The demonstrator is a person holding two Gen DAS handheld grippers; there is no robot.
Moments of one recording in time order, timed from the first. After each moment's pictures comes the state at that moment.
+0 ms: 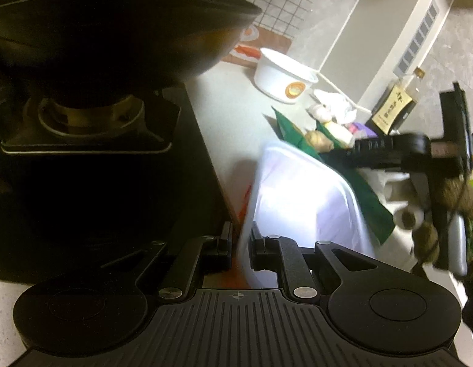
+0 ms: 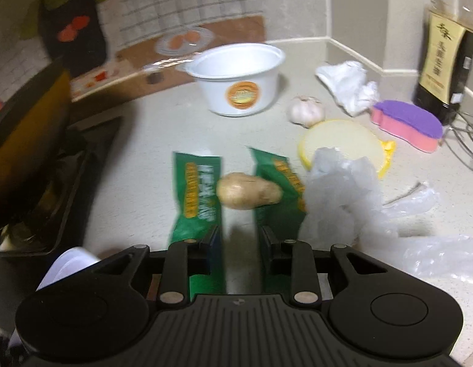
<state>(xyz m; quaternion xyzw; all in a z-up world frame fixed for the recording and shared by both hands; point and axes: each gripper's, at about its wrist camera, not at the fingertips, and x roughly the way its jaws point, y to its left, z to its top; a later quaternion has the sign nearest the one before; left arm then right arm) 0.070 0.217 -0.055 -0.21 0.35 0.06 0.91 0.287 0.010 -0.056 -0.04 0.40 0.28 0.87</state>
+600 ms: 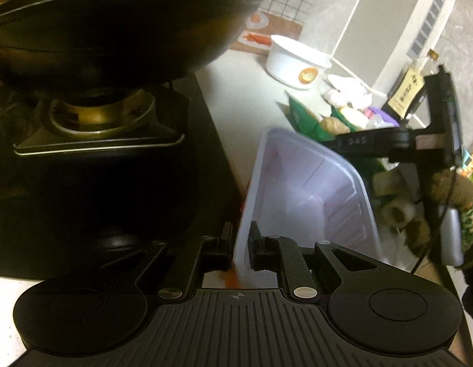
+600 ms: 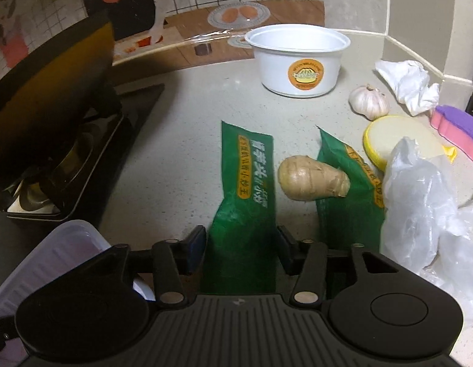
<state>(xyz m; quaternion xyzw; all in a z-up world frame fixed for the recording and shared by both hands) 0.080 0.214 -0.058 -0.18 0.38 0.08 0.90 0.293 0.042 -0.077 -0.08 0.40 0.33 0.85</state>
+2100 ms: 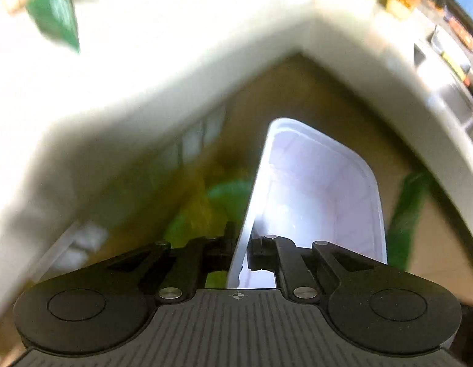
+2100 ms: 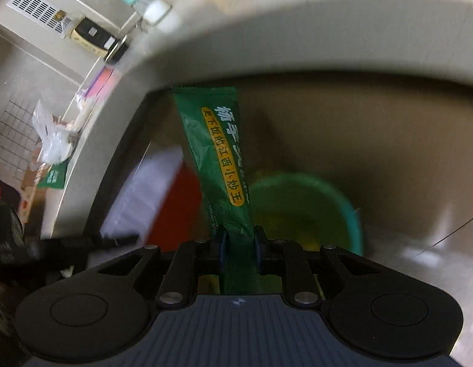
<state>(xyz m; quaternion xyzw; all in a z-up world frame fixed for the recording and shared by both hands) 0.154 -0.076 -0.141 -0.01 0.53 -0.16 0.83 0.013 -0.374 -0.221 0.38 0.44 0.04 0.81</state>
